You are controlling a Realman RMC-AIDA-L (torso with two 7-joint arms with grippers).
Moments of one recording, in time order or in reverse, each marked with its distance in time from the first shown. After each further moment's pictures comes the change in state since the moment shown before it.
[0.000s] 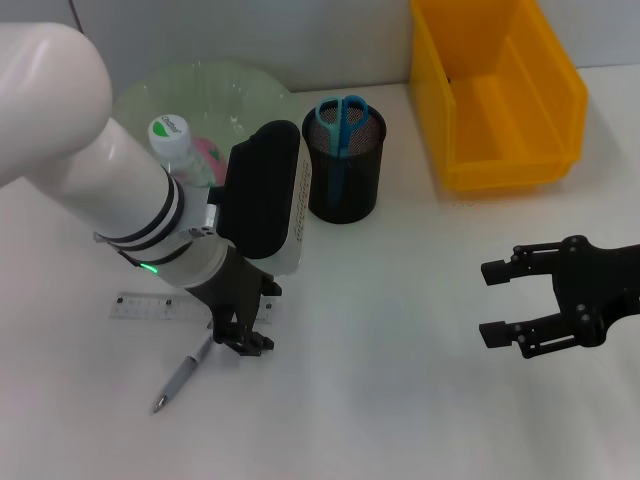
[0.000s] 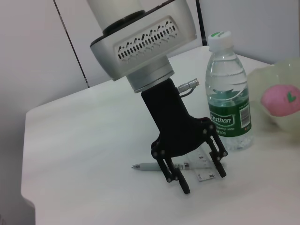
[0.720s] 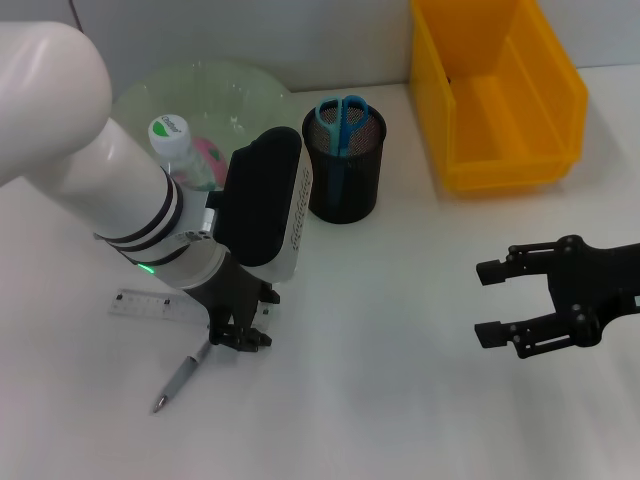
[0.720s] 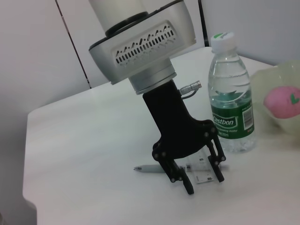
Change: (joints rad) left arm -0.002 -0.001 0.000 -0.007 0.001 0.001 0.039; right arm 0.004 0.006 0.000 -0.002 -0.001 -0.001 0.001
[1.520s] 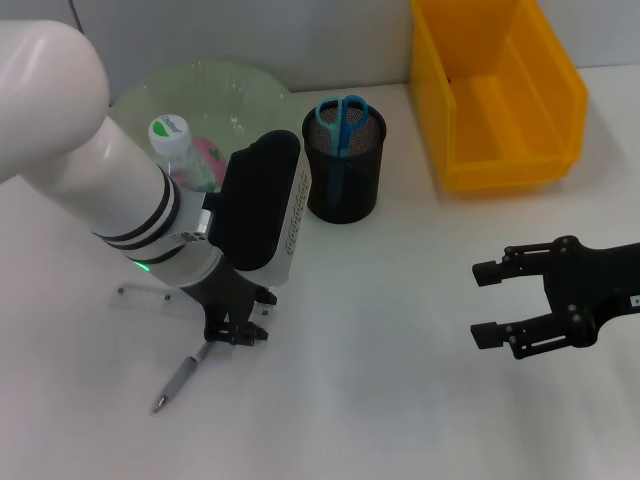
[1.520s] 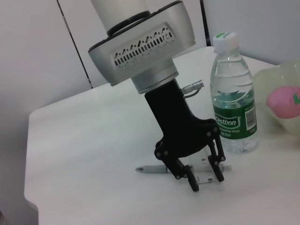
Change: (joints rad) left arm 0.000 0.003 -0.008 0.000 0.007 0.006 0.063; right arm 0.005 0.006 0.000 -0.002 -0.006 0.000 0.006
